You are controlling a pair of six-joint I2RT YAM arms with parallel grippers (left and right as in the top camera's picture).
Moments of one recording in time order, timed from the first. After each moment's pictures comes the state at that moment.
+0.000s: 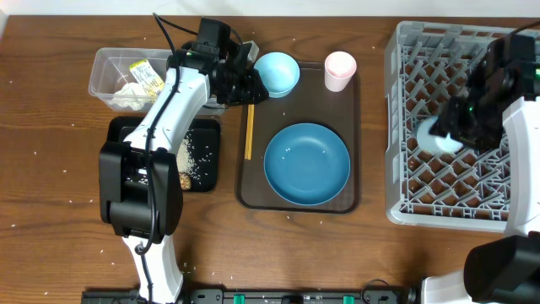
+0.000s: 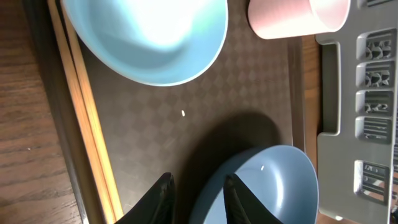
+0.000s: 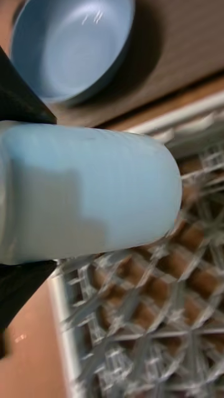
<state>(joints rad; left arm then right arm) -0.21 2.04 1.67 -0.78 0.54 -0.20 -0.17 1.66 1.65 -1.44 -0.04 0.22</state>
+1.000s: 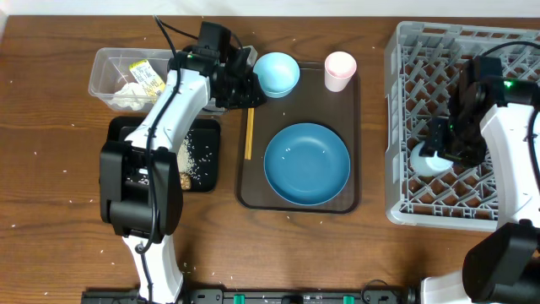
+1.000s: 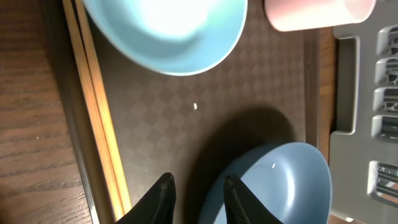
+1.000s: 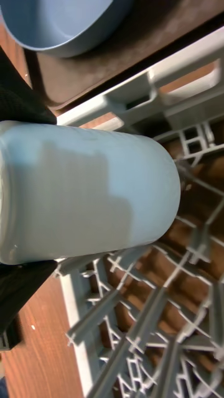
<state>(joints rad) -0.21 2.04 1.64 -0.78 0.52 -0.20 -0.13 1.66 1.45 -1.35 0.03 0.22</state>
